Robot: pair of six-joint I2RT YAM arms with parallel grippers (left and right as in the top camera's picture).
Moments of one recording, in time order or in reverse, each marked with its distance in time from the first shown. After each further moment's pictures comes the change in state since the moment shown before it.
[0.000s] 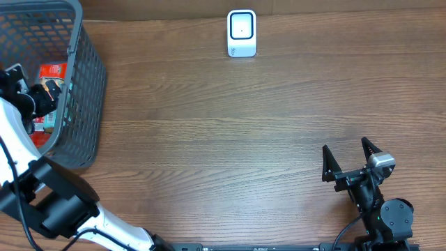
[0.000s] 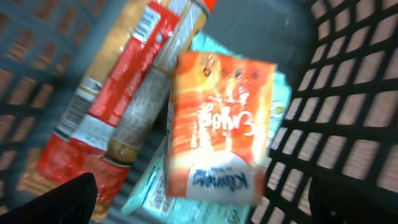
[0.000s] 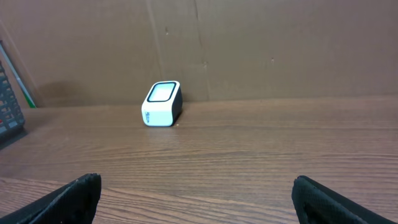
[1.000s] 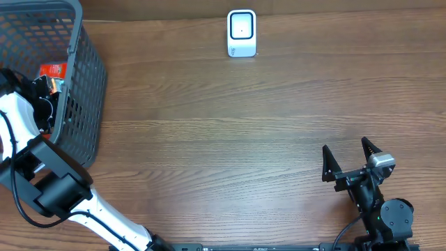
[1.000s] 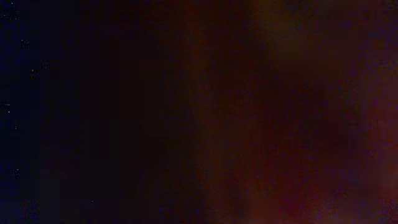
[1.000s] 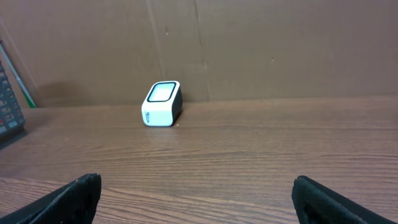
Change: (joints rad) left arm -0.027 0.196 0.034 -0.021 0.007 0.049; right arm 0.000 0.000 0.000 0.000 0.000 0.000
